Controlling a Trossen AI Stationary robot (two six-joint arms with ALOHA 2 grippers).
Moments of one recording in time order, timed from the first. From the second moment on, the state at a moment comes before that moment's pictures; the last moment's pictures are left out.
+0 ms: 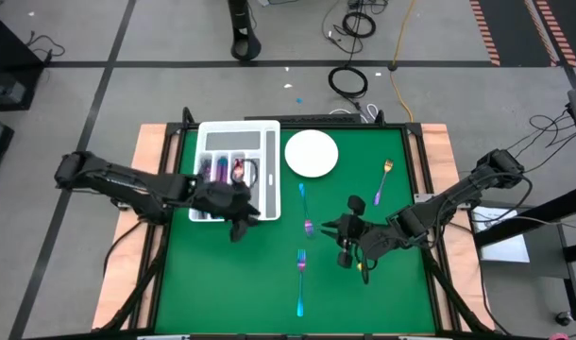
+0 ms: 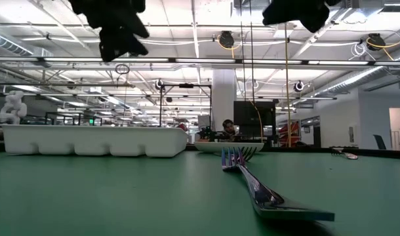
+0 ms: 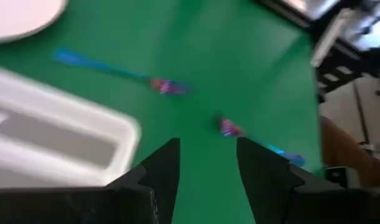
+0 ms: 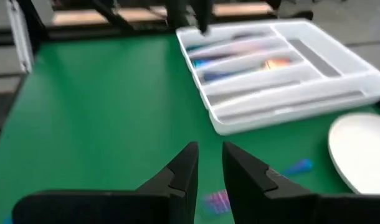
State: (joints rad) left arm -0.13 1.18 0.85 -0.33 0.00 -0.54; right arm 0.51 1.34 0.93 -0.22 0.65 0.44
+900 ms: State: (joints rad) left arm -0.26 1.50 0.85 0.22 -0.02 -0.23; right arm 0.04 1.24 0.93 -1.26 0.71 1.38
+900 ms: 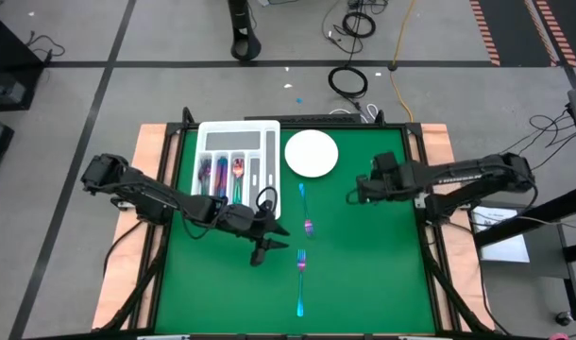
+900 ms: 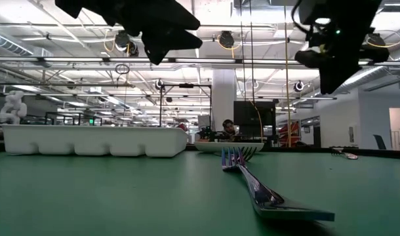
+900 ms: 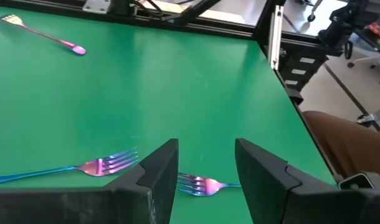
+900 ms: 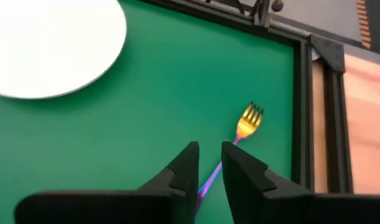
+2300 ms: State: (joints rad) left arm -0.30 1.50 0.85 0.20 -0.03 -0.23; right arm -0.62 1.23 0.45 -0.57 0.25 0.91
